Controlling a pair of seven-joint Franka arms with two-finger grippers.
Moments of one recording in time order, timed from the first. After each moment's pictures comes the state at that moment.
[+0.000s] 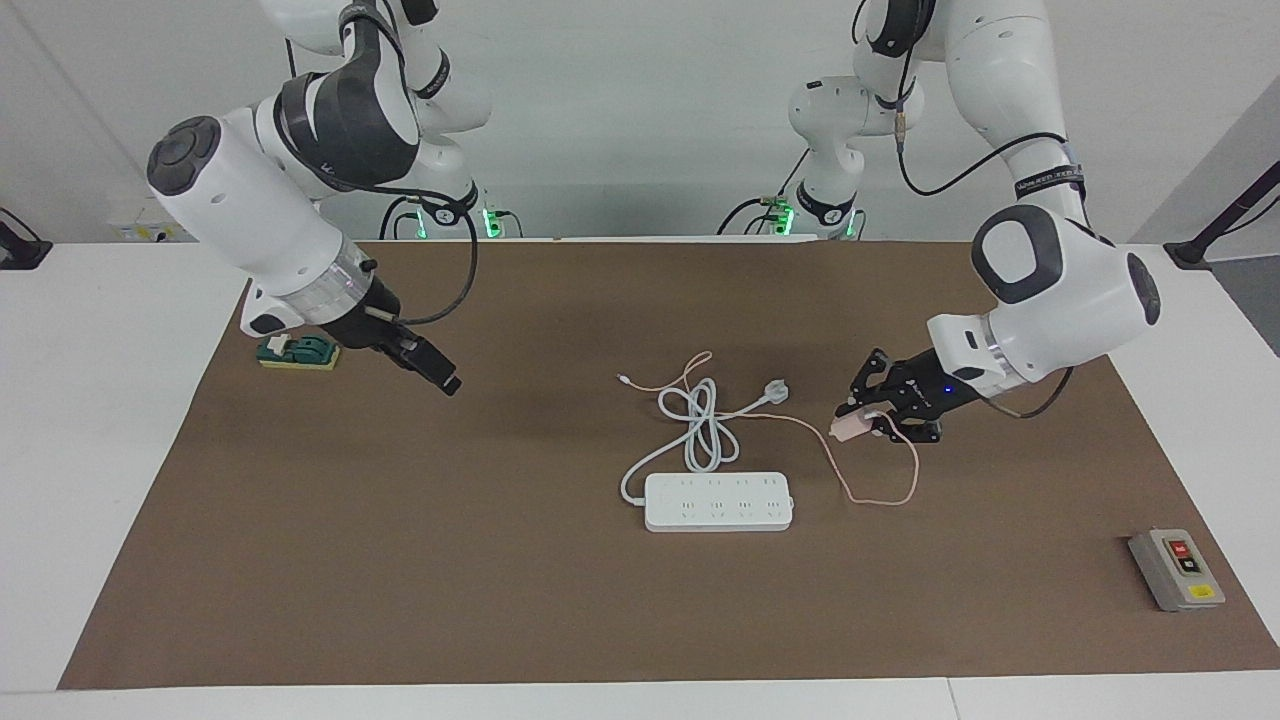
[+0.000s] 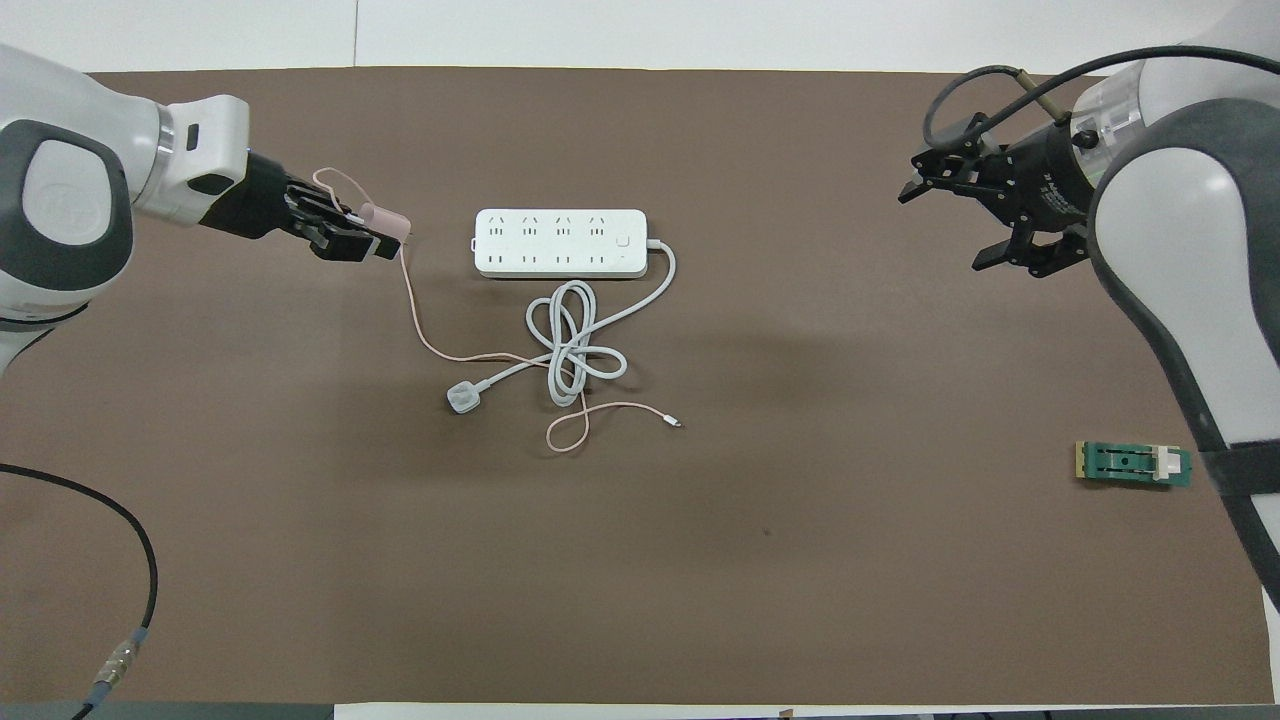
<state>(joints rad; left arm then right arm) -0.06 0.40 -0.12 -1.51 -0.48 1.88 0.89 0.10 0.25 -0.03 -1.47 0.24 1.71 0.50</state>
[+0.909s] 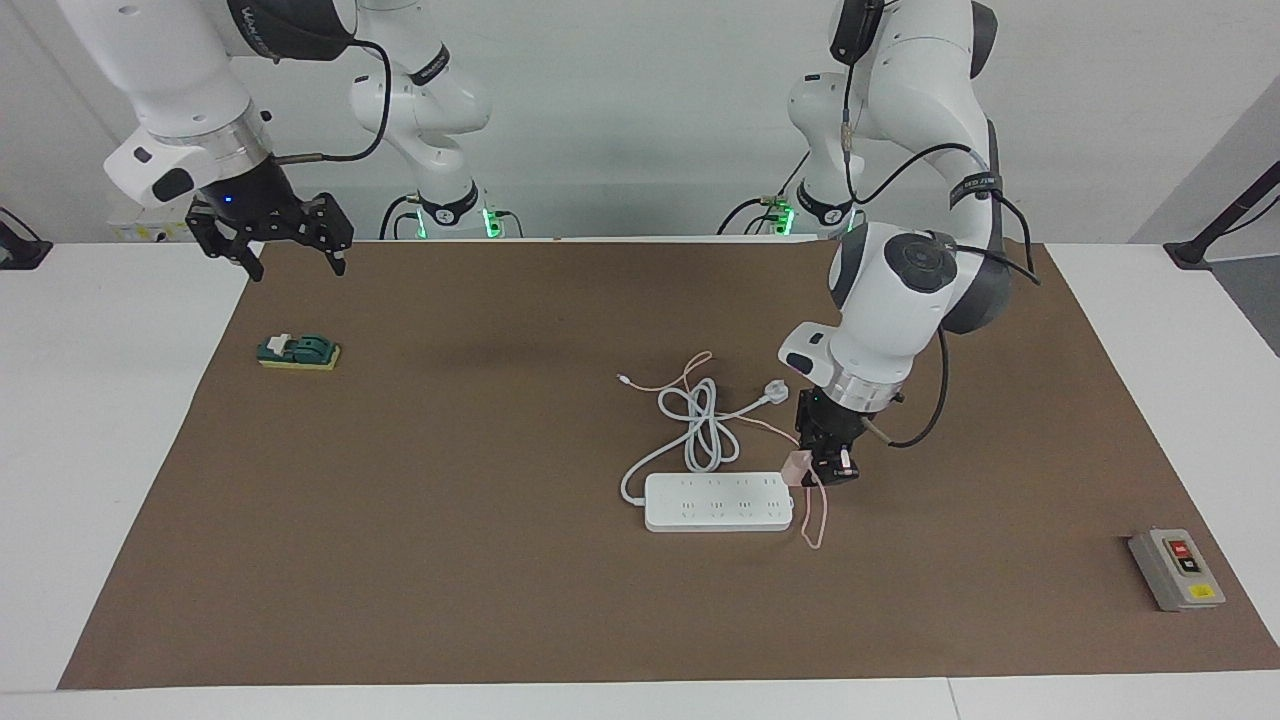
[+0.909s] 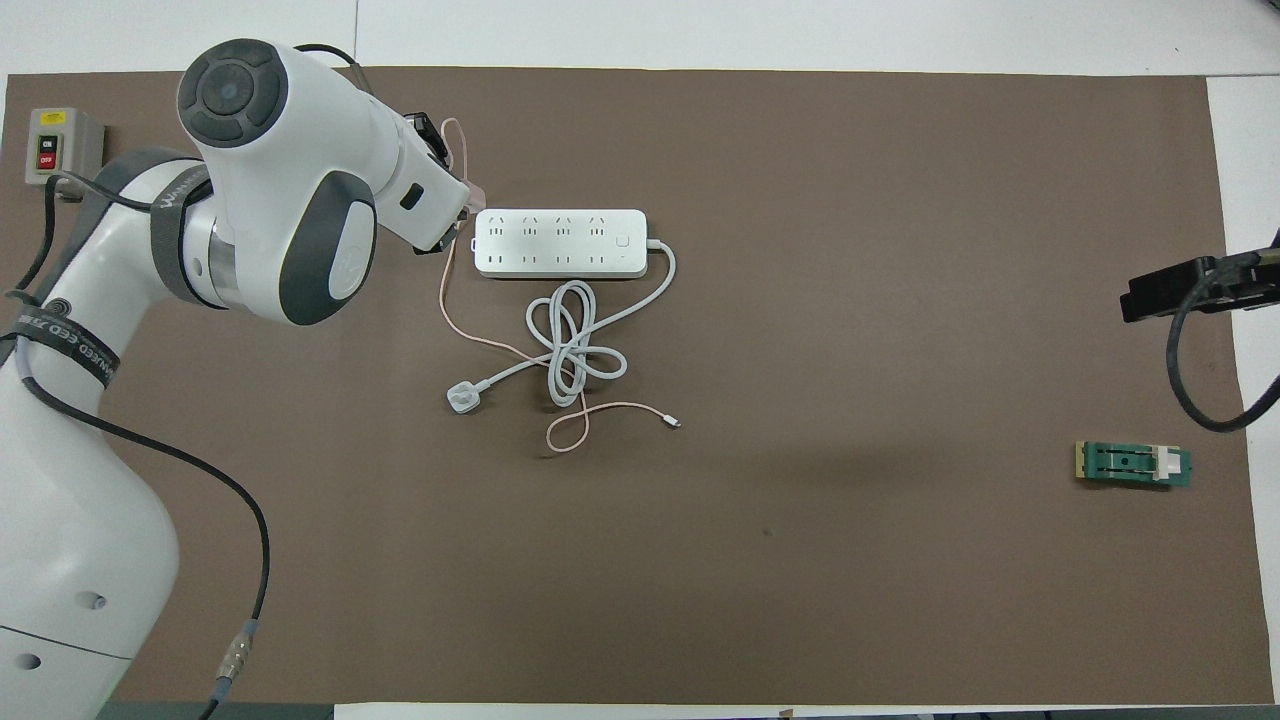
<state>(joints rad) -0.26 0.46 -0.12 -1.51 0.00 2.16 1.20 0.00 -0.03 -0.02 -1.61 -0.03 1.55 -0.10</state>
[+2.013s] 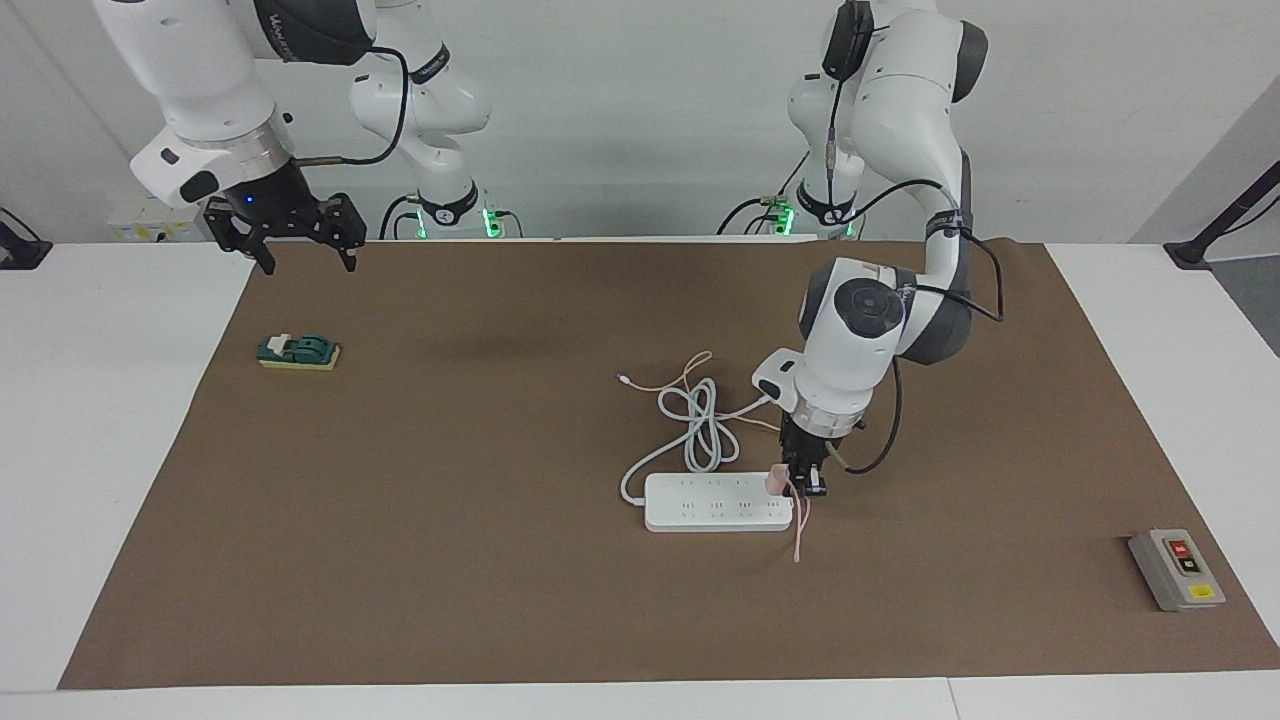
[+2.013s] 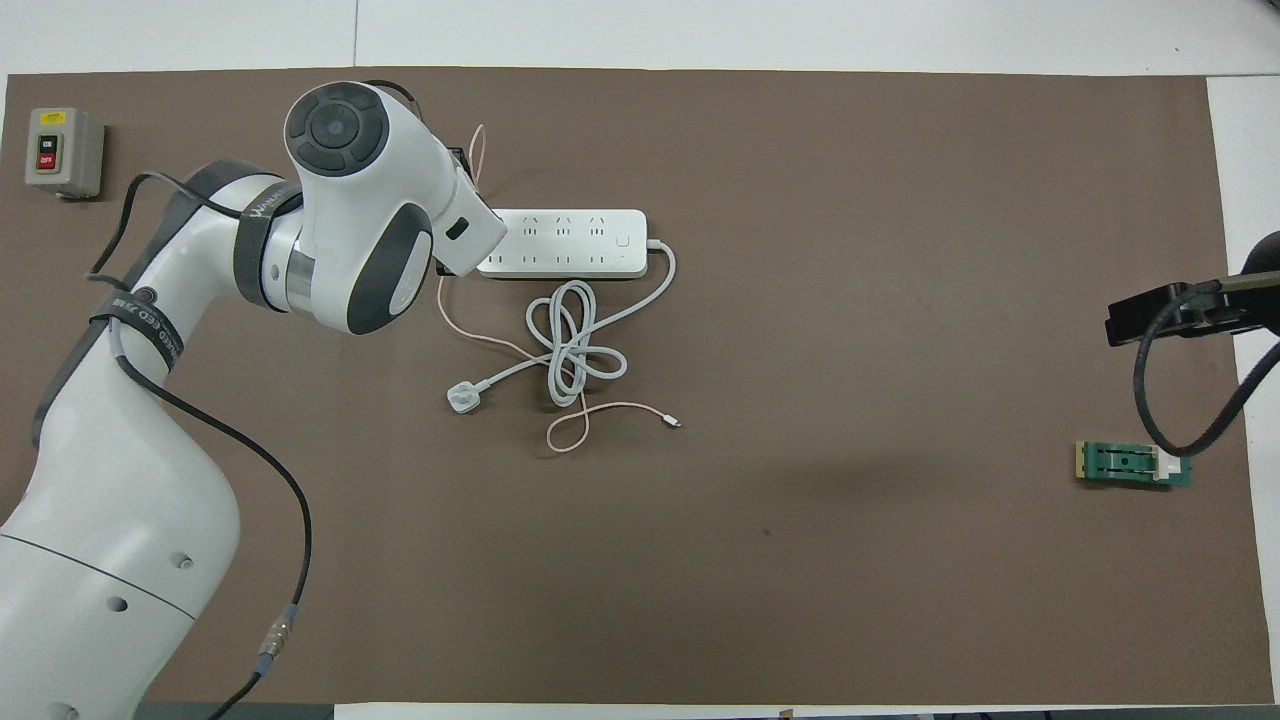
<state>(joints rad) -0.29 0.53 -0.12 -1.52 0.10 2.18 1.21 -0.02 -0.04 0.02 -1.63 -0.04 1.54 -0.06</state>
